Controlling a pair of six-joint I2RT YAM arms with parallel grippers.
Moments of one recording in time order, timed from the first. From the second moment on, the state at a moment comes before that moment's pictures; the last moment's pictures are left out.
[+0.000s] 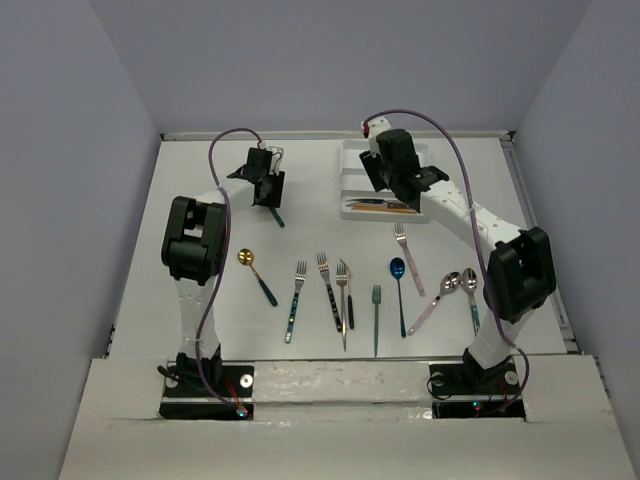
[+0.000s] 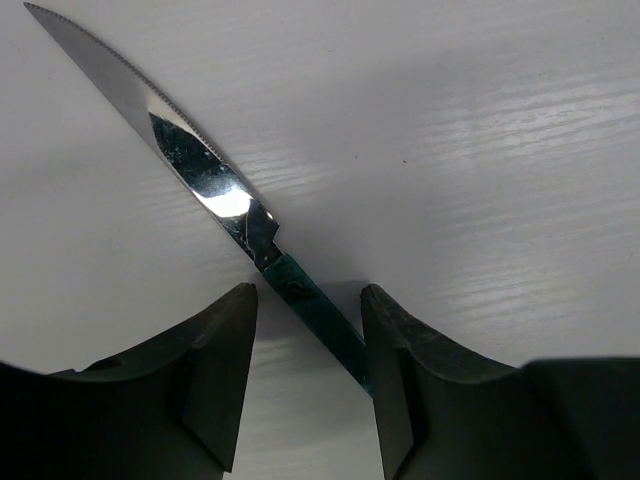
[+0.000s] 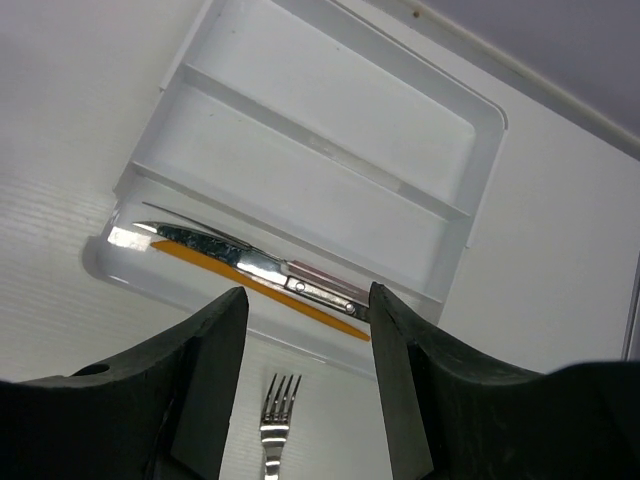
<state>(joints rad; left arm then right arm) -0.25 2.10 1.46 -0.24 -0.07 -0.03 0.48 1.76 1.50 -0.29 0.34 -0.18</state>
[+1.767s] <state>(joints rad) -0.21 1.24 1.30 0.00 0.72 -0.27 0.48 2.12 1.58 1.21 -1.12 1.03</state>
